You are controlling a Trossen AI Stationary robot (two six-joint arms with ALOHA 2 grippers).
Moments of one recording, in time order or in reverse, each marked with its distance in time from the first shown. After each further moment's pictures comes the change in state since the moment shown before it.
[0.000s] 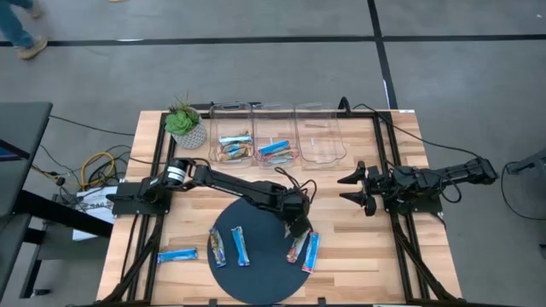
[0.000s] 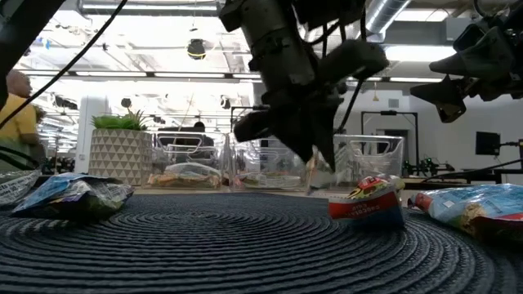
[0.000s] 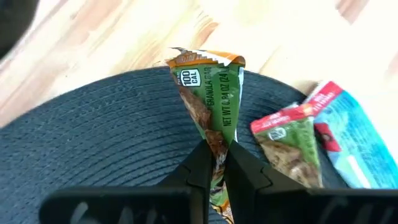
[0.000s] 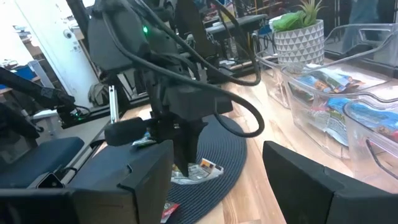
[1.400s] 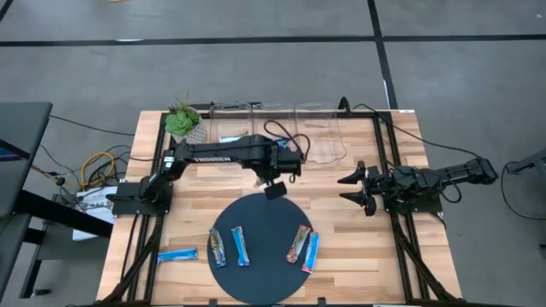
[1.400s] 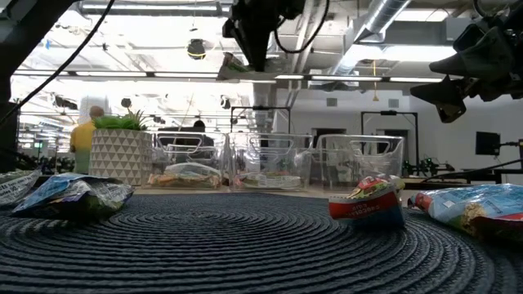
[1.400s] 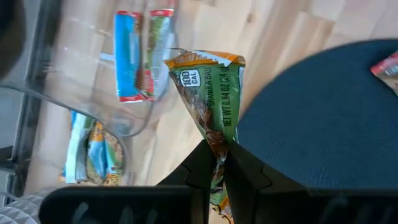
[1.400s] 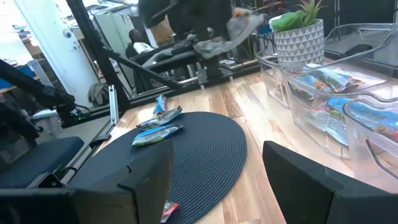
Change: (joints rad) left arm 0.134 -0.049 0.586 -0.925 -0.241 0.482; right arm 0.000 0.000 0.000 -0.001 0.000 0.000
